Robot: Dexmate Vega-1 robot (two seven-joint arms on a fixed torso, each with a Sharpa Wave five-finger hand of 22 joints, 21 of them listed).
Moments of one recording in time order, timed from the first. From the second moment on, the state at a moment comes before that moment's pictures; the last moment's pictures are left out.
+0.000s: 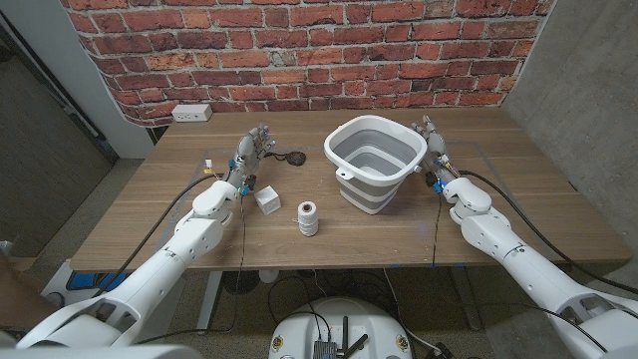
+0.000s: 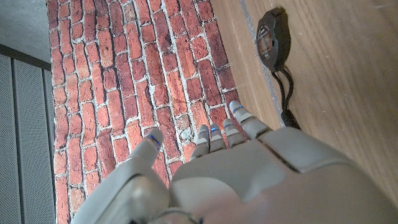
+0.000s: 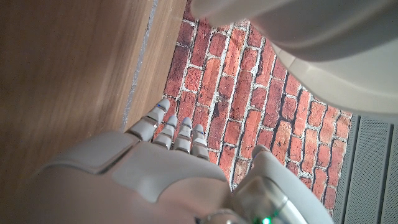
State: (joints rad) left arm 0.85 0.52 0.36 -1.32 -0.65 -0.29 -0.03; left_hand 0.06 0.09 0.68 0.08 0.17 0.06 0.06 0.18 0.17 0.01 0.01 0.19 0.18 0.01 0.00 0.17 0.17 0.20 -0.04 0.19 0.17; right arm -0.82 -0.50 -0.37 -1.27 0.64 0.32 0.05; right_hand 0.00 0.06 0.35 0.16 0.22 0.06 0.01 0.17 0.17 0.10 -0.02 0.18 0.19 -0.01 -0.03 0.19 0.40 0.22 -0.04 0.18 0.17
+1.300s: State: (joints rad) left arm 0.91 0.64 0.36 -1.50 -0.56 -0.22 0.04; left_hand 0.06 0.09 0.71 0.06 0.17 0.06 0.05 0.18 0.17 0.00 0.01 0.19 0.18 0.01 0.00 0.17 0.17 0.20 -0.04 0.19 0.17; right arm -0.84 -0.51 -0.36 -1.27 0.61 0.35 0.00; right_hand 0.00 0.06 0.35 0.16 0.23 0.06 0.01 0.18 0.17 0.10 -0.02 0.18 0.19 -0.01 -0.03 0.19 0.39 0.22 -0.04 0.18 0.17
